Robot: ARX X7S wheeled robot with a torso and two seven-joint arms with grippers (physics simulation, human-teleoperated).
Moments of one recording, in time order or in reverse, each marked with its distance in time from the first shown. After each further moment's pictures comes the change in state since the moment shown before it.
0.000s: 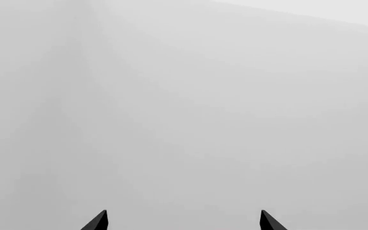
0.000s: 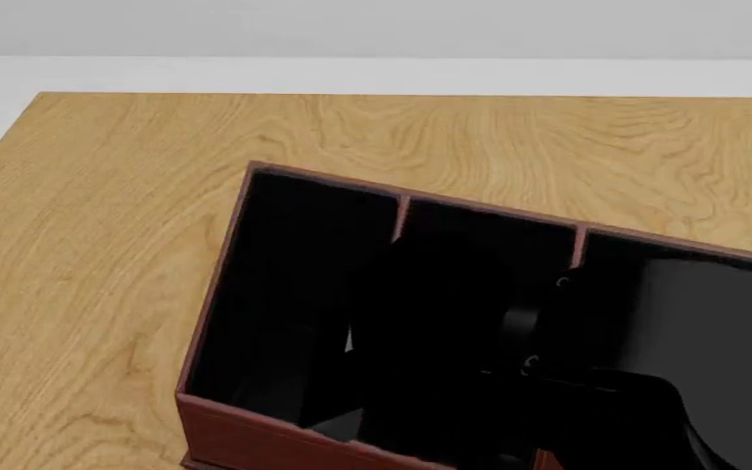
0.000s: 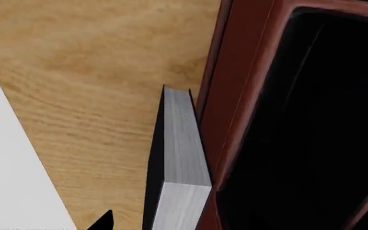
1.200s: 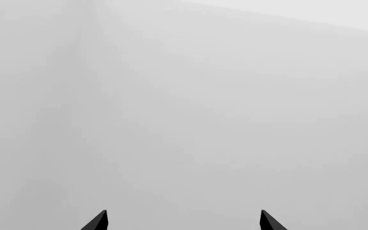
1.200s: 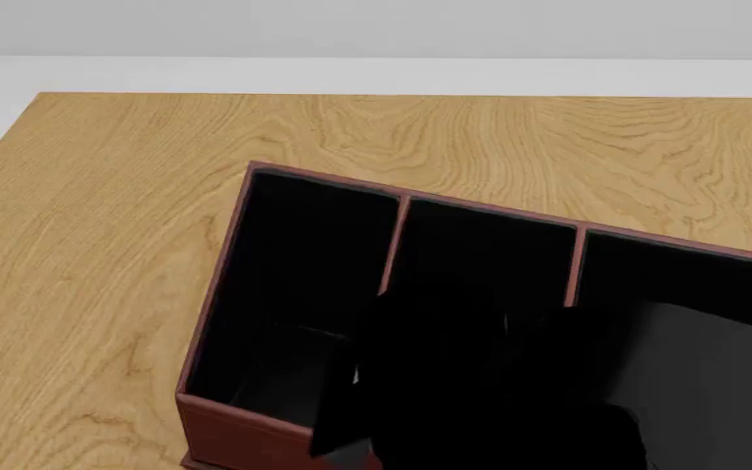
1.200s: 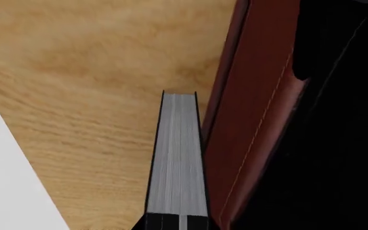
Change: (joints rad) left arm 0.011 -0.051 -0.026 0.034 -0.071 0.018 -0.059; right arm -0.099 -0.019 -0.020 0.078 -0.036 -0.037 0.005
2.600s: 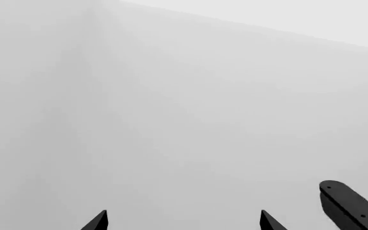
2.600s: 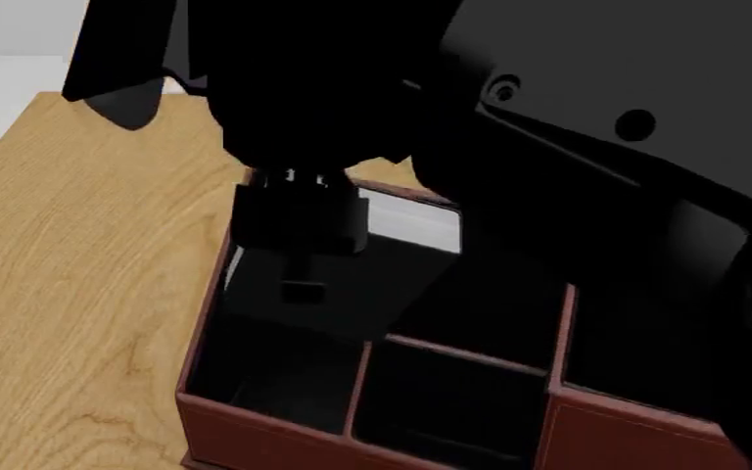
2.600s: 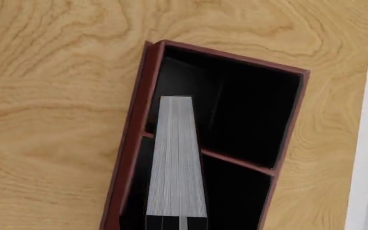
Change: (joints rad) left arm 0.032 -0.059 -0.039 0.034 -0.075 0.074 -0.045; right arm 0.483 -0.108 0.294 0.167 0.009 -0.126 -0.224
